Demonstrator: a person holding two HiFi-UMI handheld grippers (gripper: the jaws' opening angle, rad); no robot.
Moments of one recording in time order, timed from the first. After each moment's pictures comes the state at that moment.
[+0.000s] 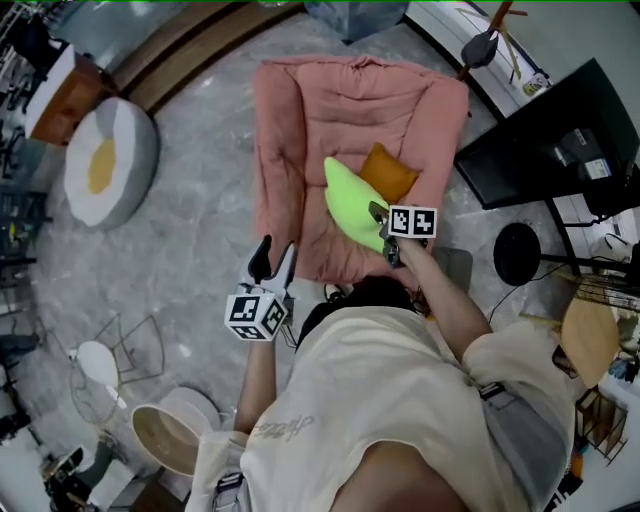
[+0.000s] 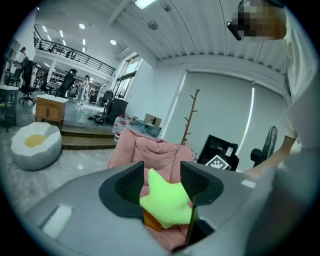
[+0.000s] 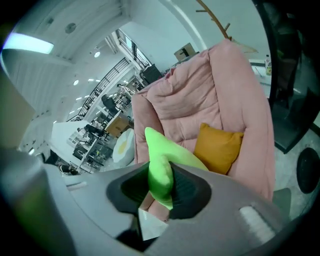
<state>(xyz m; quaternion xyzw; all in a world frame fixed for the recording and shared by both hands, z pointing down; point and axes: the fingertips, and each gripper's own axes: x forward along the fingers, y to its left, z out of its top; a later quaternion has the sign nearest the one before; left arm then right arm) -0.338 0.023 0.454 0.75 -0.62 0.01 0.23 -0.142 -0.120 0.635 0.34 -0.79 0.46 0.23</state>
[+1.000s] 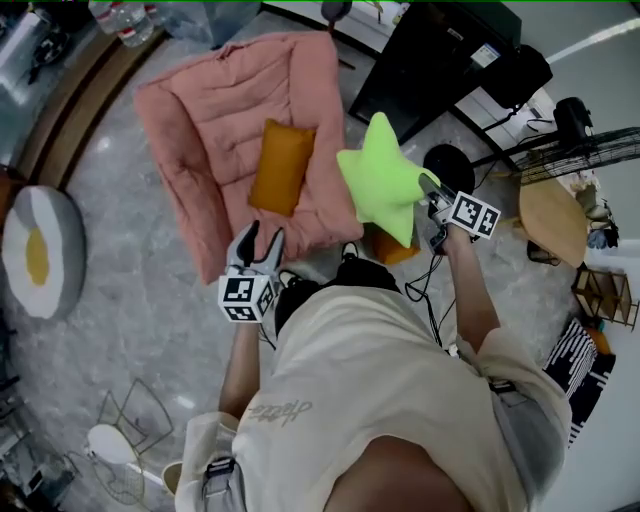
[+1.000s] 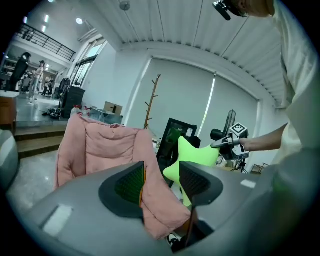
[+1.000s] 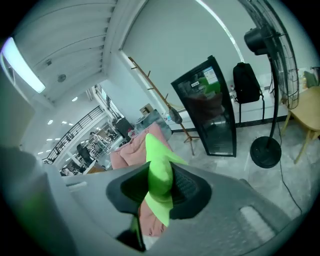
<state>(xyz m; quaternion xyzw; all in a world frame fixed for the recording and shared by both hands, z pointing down) -0.197 0.039 0.492 0.88 -0.43 0.07 0.20 0.175 -0.008 0.481 0.58 -0.70 0.42 0.01</state>
